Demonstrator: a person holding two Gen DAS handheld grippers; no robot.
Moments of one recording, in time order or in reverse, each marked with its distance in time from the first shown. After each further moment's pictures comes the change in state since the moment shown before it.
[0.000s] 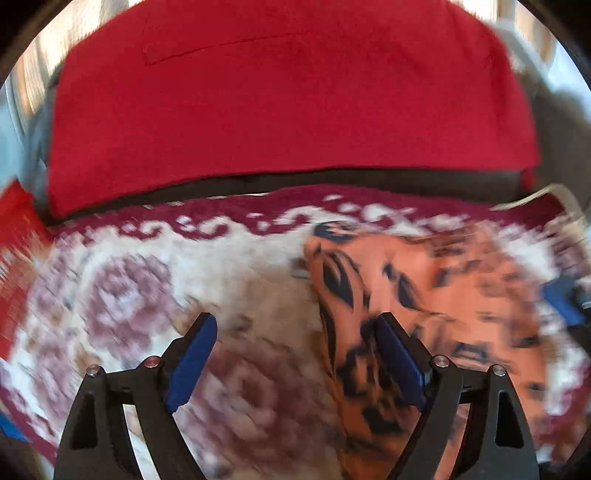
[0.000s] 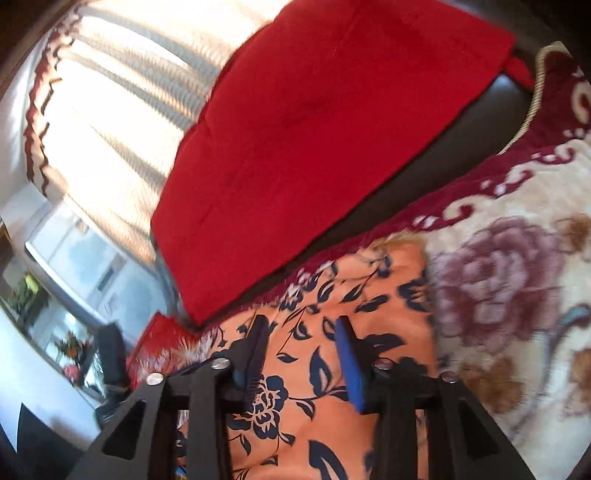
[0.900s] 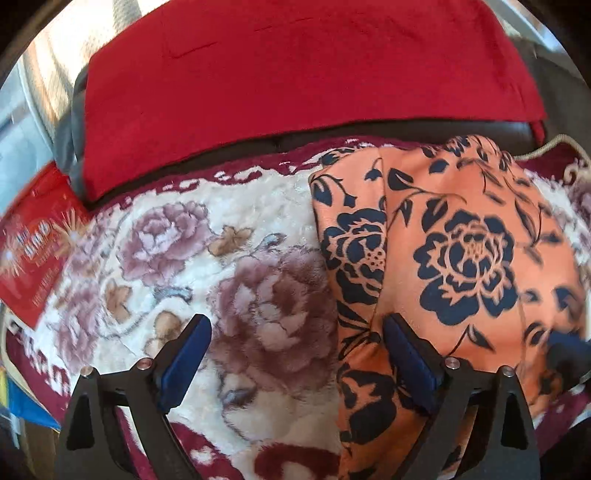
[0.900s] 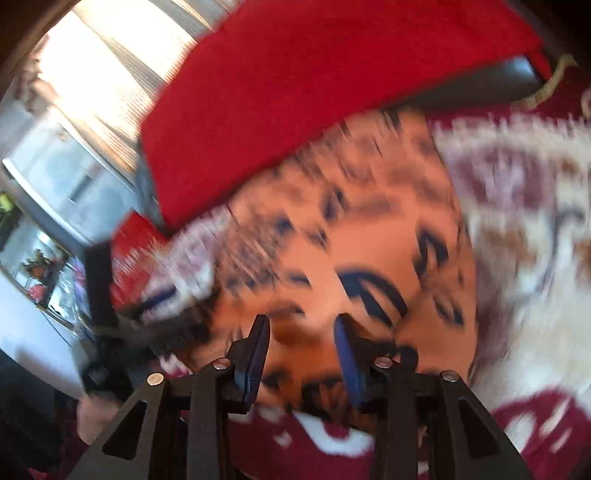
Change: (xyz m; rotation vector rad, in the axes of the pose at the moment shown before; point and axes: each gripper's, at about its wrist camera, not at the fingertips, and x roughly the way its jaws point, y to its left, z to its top) left arm -0.048 0.014 -0.083 -0.005 0.001 0.061; right arm 0.008 0.029 -0.107 -0.137 0.277 -0.140
